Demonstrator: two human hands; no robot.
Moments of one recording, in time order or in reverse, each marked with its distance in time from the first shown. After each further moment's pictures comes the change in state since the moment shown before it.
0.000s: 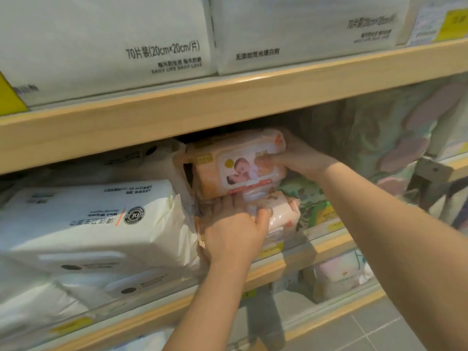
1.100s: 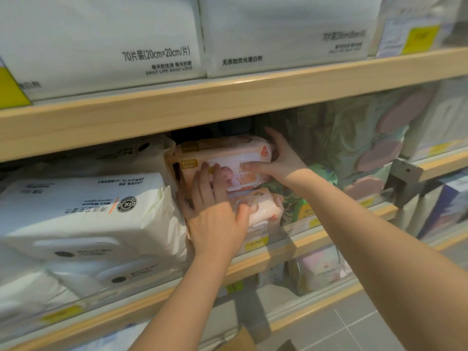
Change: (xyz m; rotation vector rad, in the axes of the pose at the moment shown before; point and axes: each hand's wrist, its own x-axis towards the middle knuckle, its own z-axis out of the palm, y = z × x) left_hand 0.002 -0.016 0.015 -0.017 0.340 0.053; right_hand -0.035 0.002 0.011 -0.013 0.190 -0.068
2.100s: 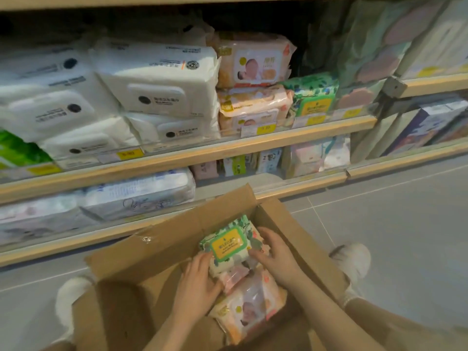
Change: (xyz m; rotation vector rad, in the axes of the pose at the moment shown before) left_hand -0.371 -0.109 -0.093 -0.280 -0.892 -0.207; right_hand -0.400 0.067 0.096 -0.204 -0.314 0.443
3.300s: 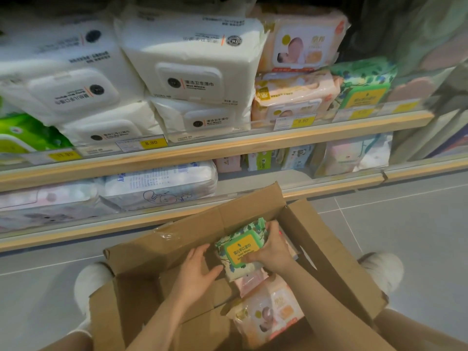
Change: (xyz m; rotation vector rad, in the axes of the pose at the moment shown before) left_hand 0.025 -0.048 -0.022 -0.354 -0.034 -0.267; right_hand 0.059 -0.001 0.057 0.096 -0.091 0.245
